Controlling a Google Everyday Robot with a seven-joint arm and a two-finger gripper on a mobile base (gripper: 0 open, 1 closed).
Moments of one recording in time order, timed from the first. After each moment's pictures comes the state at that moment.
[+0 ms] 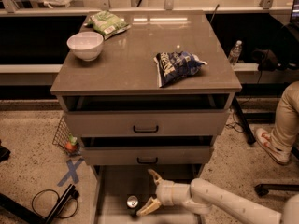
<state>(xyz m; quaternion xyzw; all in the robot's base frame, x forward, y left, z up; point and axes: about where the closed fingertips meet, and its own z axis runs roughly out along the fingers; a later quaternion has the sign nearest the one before) 0.478 0.022 0.343 -0.49 0.64 0.36 0.47</state>
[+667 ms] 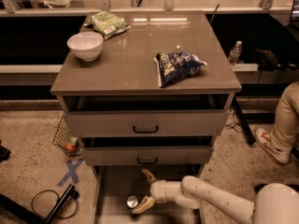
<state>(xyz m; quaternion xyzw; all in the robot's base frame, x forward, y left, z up) 0.503 0.050 0.294 -0.51 0.62 0.37 0.46</state>
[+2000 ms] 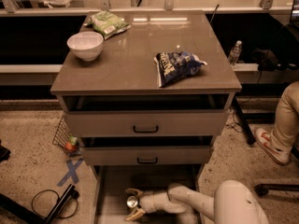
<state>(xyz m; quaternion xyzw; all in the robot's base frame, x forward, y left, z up) 0.476 0.103 0.179 -0.57 0.57 0.41 0.43</state>
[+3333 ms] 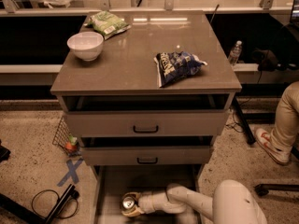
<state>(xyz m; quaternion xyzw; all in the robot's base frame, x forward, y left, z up) 0.471 0.110 0.180 -0.57 0.56 0.42 0.43</state>
